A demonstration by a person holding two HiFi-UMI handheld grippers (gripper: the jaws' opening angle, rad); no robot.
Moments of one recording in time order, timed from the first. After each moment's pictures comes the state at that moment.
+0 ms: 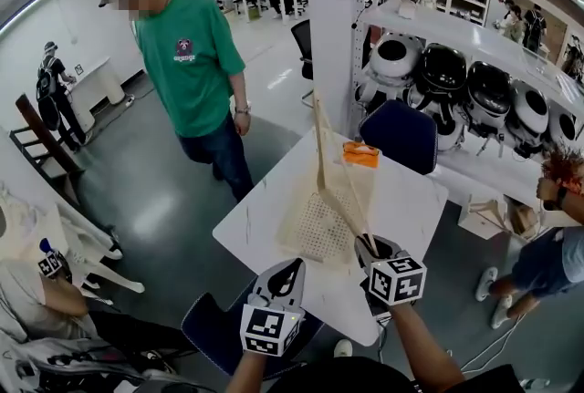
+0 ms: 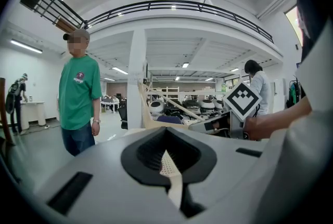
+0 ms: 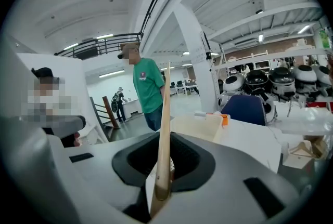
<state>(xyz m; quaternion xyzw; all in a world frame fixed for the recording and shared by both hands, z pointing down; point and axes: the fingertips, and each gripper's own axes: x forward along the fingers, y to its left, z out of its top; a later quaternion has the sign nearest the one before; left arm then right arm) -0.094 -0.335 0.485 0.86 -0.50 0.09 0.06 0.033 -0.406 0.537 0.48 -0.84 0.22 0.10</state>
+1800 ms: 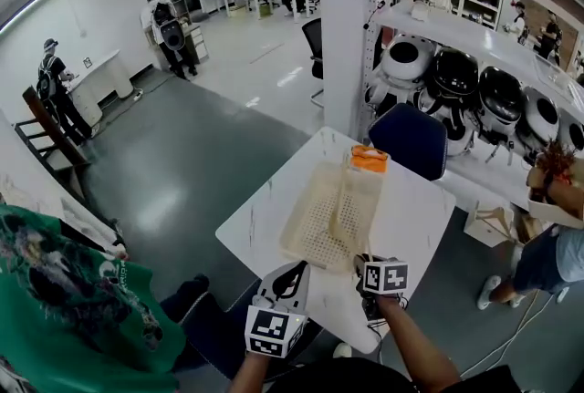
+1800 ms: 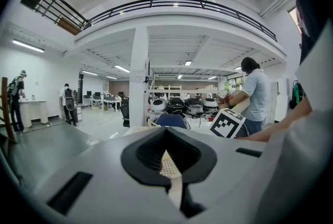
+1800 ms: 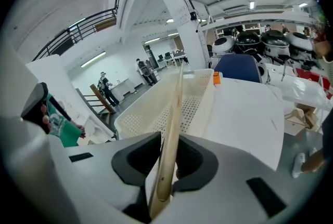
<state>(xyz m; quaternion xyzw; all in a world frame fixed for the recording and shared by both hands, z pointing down) -0.092 -0.351 0.493 0.85 -0.51 0.10 0.06 0.037 -0.422 0.655 0.47 -0.78 0.36 0.20</state>
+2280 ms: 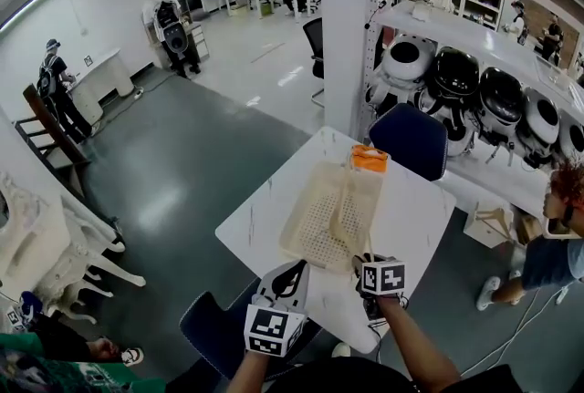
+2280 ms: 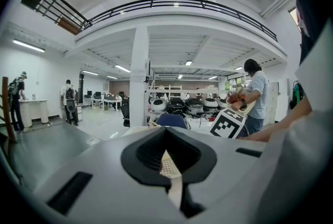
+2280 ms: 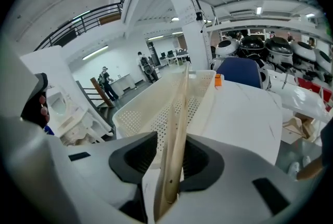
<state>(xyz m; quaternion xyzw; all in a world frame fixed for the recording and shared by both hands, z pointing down) -0.092 -0.351 0.495 0.85 -0.51 0.10 0.07 0.037 -0.421 0.657 0.47 -0.79 0.33 0.23</state>
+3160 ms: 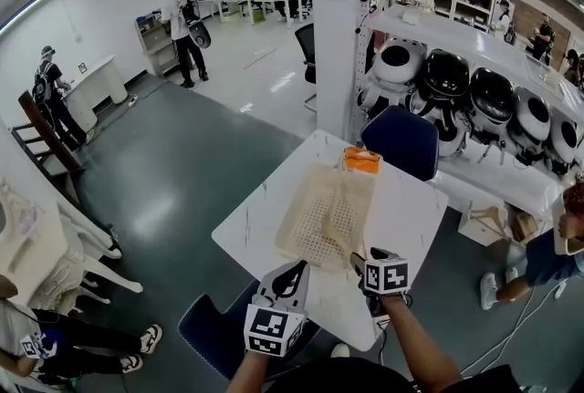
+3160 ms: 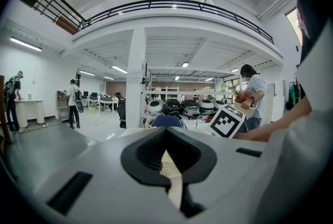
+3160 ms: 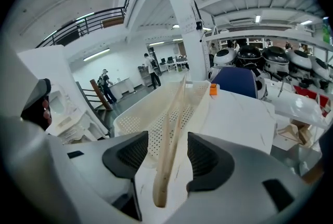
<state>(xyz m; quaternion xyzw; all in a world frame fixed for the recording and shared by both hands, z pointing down) -0.082 -0.340 0.489 0.86 -0.49 0.09 0.06 0.054 -0.418 0.634 0.49 -0.79 0.30 0.21</state>
